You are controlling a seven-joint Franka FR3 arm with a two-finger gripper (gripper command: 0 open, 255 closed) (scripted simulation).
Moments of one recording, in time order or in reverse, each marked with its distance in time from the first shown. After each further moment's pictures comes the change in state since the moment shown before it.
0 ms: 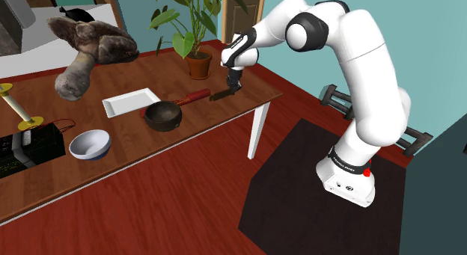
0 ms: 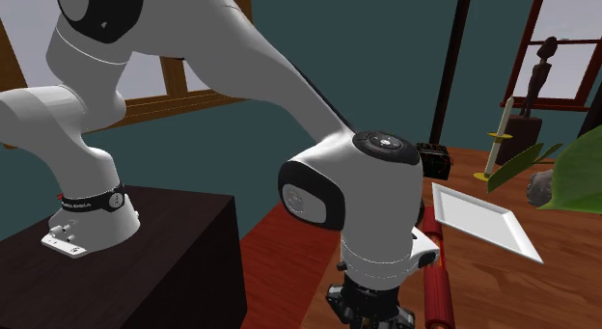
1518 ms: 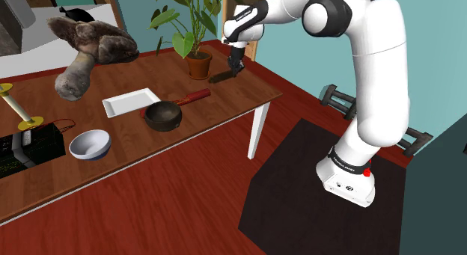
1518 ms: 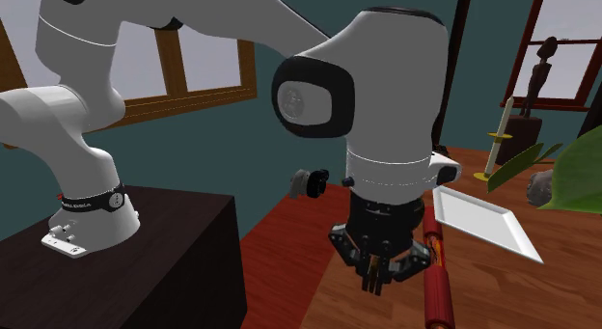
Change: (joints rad) arm 0.036 -0.201 -0.055 -0.004 -0.069 -0.192 0.052
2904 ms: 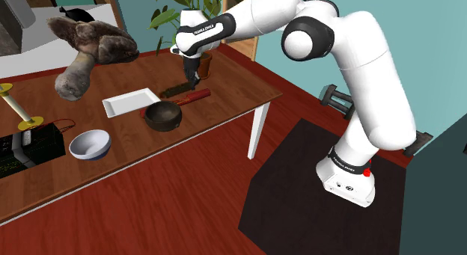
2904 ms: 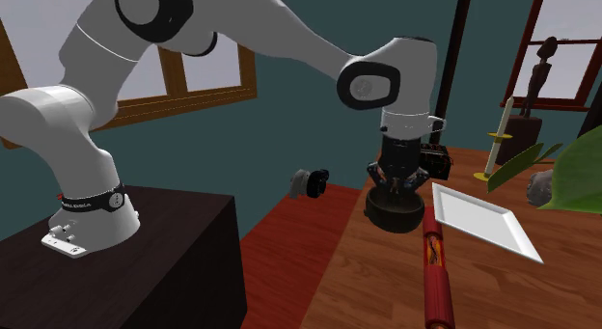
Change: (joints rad) arm 0.275 0.171 0.071 0.294 -0.039 -0.087 0.404
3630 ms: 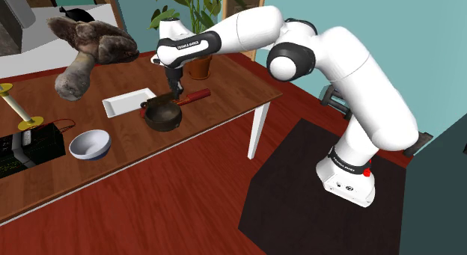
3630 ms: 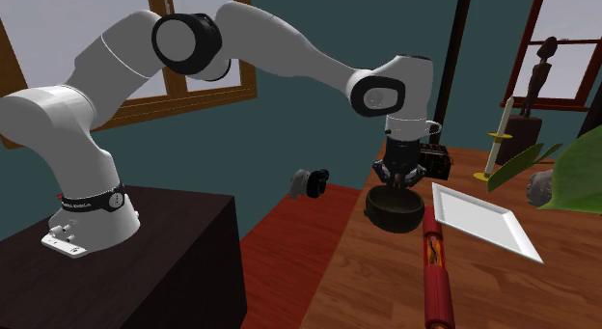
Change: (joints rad) arm 0.060 0.191 0.025 0.268 -0.005 -0.066 0.128
